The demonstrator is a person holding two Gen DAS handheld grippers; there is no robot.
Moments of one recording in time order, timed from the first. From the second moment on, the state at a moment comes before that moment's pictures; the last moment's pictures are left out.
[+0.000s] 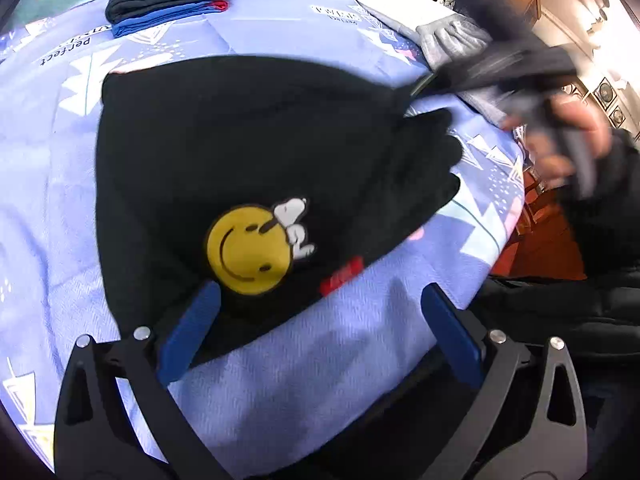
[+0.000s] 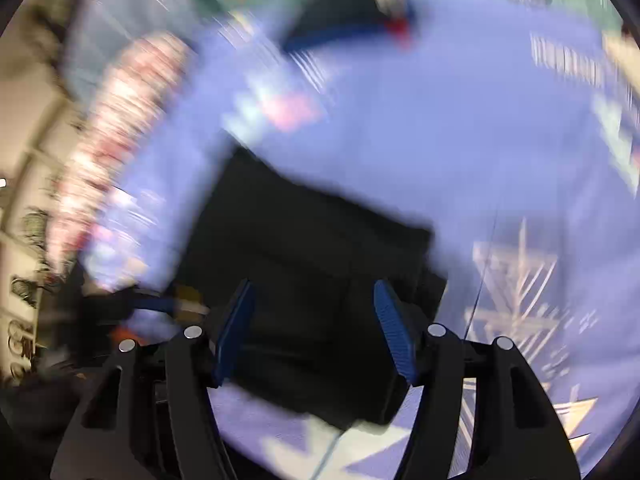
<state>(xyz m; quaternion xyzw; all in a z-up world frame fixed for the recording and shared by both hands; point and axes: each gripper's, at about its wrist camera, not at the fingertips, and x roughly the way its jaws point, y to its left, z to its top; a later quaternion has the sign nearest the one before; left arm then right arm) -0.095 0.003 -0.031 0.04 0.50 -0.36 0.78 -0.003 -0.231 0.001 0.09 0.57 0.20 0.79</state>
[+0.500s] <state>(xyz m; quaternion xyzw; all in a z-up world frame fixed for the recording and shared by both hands) -0.097 0.003 -0.030 0.04 0.50 -0.37 0.78 0.100 -0.079 -0.046 0.08 0.60 0.27 0.75</state>
